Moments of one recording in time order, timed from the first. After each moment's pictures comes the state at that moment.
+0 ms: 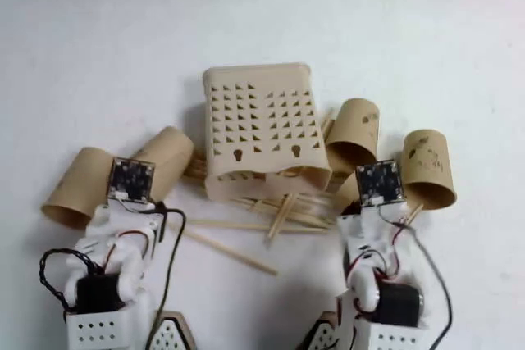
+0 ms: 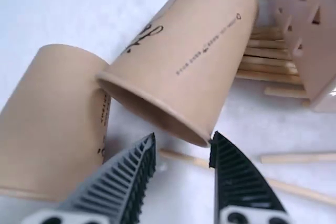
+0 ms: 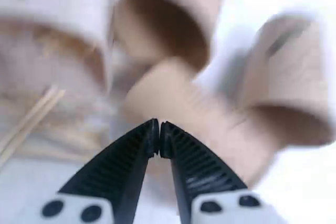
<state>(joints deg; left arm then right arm) -10.1 -103.8 93.9 67.4 -14.6 3.1 -103.3 82.5 69.5 19.5</state>
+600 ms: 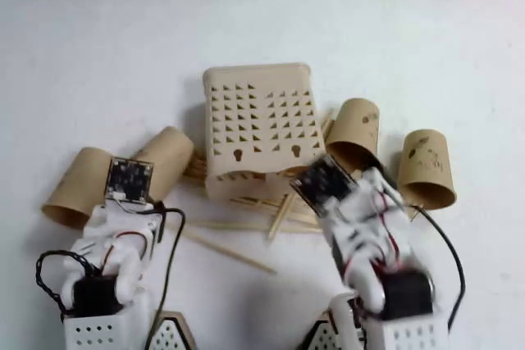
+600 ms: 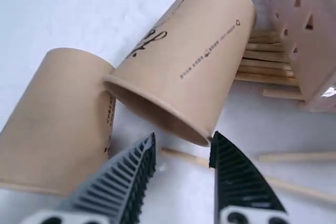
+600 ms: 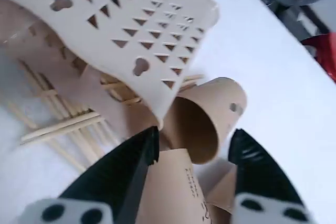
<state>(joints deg) -10.1 -104.0 91.2 69.8 -14.6 -14.4 -77.4 58.5 68.7 39.5</state>
